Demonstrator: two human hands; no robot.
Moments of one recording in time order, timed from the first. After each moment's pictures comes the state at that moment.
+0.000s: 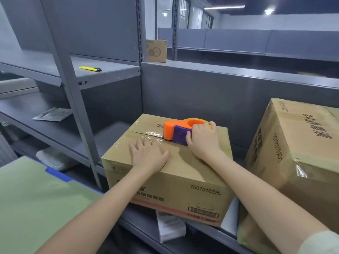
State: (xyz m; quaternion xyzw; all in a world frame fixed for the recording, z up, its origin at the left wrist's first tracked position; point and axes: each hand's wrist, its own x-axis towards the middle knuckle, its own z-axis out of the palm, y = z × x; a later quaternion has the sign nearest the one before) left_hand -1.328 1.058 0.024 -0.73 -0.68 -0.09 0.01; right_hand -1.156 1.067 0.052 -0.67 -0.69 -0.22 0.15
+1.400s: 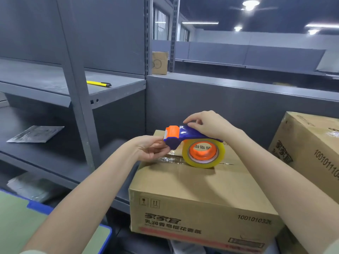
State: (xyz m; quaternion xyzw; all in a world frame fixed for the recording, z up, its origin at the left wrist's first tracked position) left_hand -1.423 1.192 0.073 -0.38 -0.42 -0.27 -0.78; right_hand -1.224 1.125 0.146 -0.64 -0.75 0.02 0.16
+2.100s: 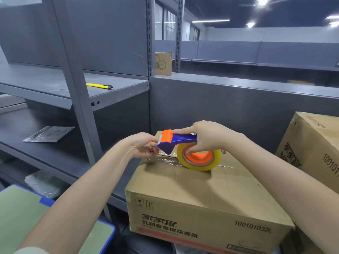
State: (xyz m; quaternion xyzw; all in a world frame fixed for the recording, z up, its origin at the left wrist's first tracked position) left_hand -1.426 1.195 0.082 -0.47 -0.45 -0.25 -0.72; right_hand -1.223 1.120 0.137 -0.54 -0.84 -0.06 0.03
